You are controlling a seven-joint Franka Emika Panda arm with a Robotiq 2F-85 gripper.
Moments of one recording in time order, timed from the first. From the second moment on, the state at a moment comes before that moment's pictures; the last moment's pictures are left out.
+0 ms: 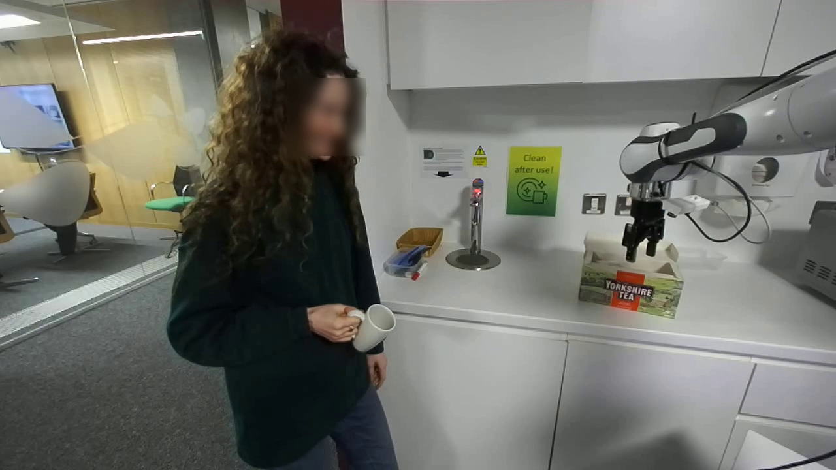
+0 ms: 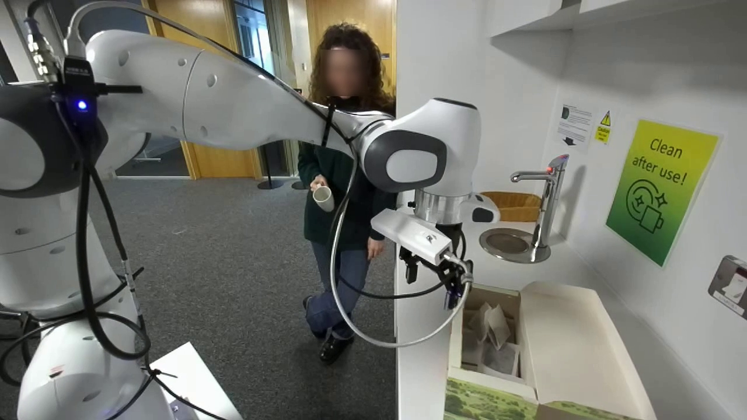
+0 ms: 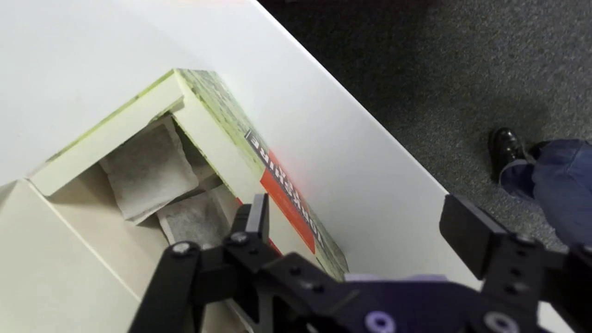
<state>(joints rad) -0.29 0.03 -0.33 -1.91 -0.01 1.89 -0.47</state>
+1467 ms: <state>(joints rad) -0.31 0.19 -0.30 -1.81 -0.03 2.09 -1.05</state>
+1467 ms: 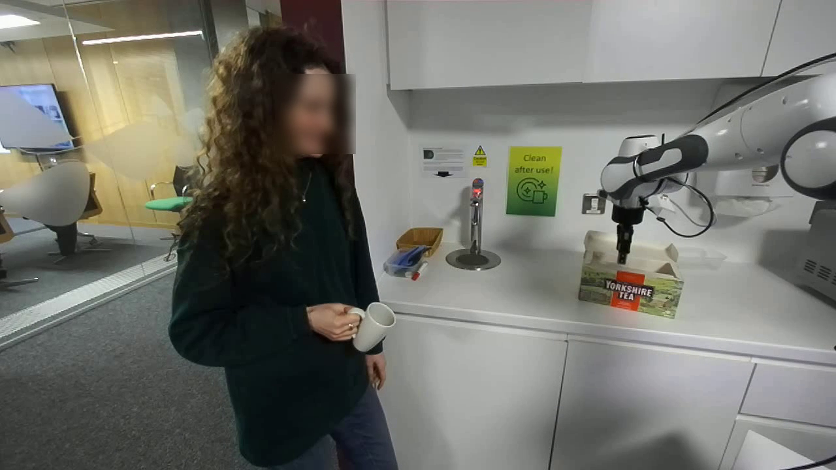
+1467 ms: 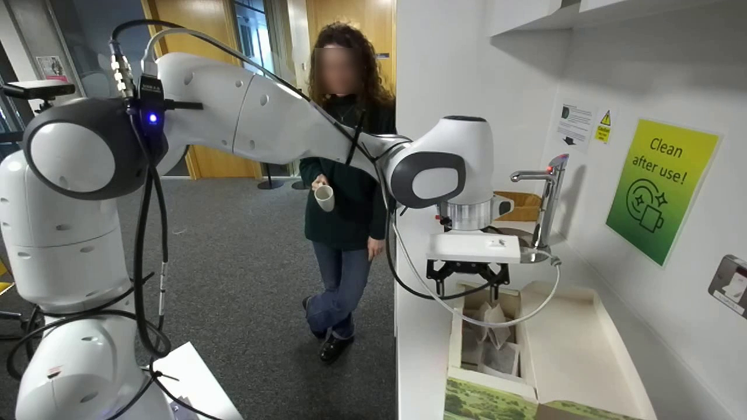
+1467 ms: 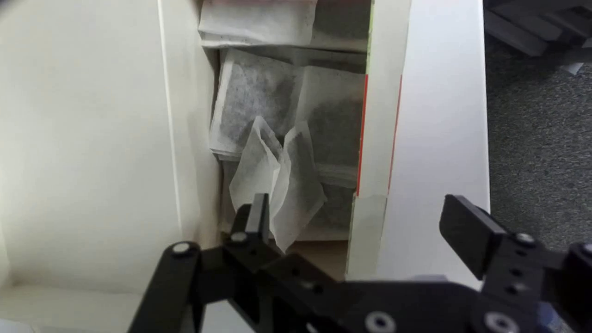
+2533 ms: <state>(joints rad) -0.32 0.21 -0.29 -1.80 -0.02 2.11 -1.05</state>
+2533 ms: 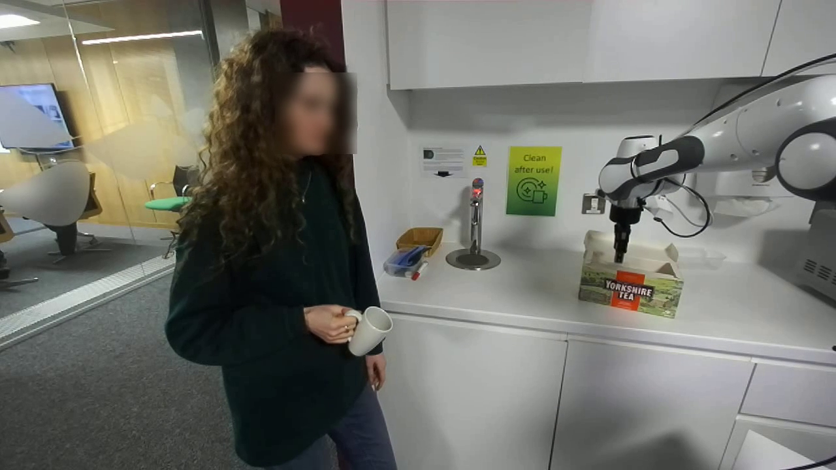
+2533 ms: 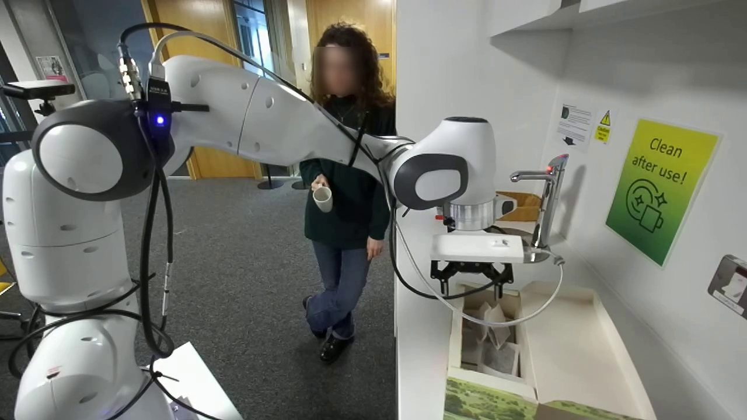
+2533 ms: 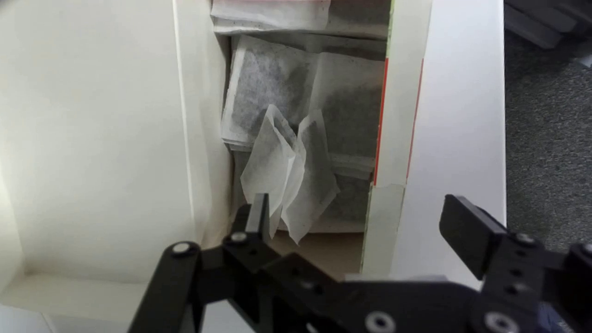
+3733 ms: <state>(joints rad) -0.39 0.30 -0.29 -1.61 0.07 1.96 -1.05</state>
